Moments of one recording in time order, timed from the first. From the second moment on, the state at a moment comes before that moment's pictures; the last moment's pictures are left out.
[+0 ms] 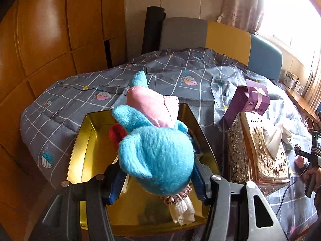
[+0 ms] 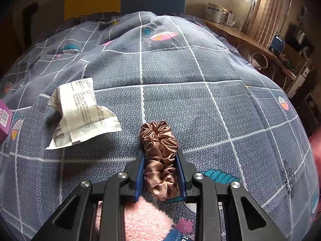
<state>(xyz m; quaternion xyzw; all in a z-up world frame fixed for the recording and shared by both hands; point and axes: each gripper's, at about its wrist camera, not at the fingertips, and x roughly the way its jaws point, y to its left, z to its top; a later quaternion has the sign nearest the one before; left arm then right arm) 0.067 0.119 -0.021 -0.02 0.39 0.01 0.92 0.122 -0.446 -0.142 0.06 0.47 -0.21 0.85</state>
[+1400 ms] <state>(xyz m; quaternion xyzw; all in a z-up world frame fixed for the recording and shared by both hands) 0.079 0.168 -0.113 -0.04 0.53 0.04 0.85 0.123 -0.439 -0.143 0.03 0.47 -0.22 0.85</state>
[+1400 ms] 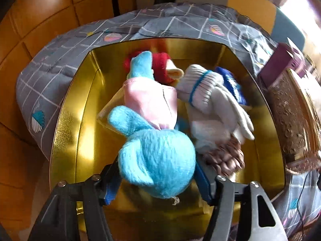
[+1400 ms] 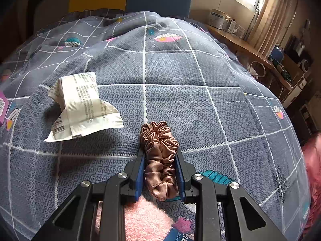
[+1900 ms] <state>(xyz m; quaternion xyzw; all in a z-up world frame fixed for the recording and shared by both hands) 0.059 0.161 -0.094 -0.02 0.49 0.05 0.87 0.124 -0.440 -0.143 0.03 0.47 -0.22 0.85</state>
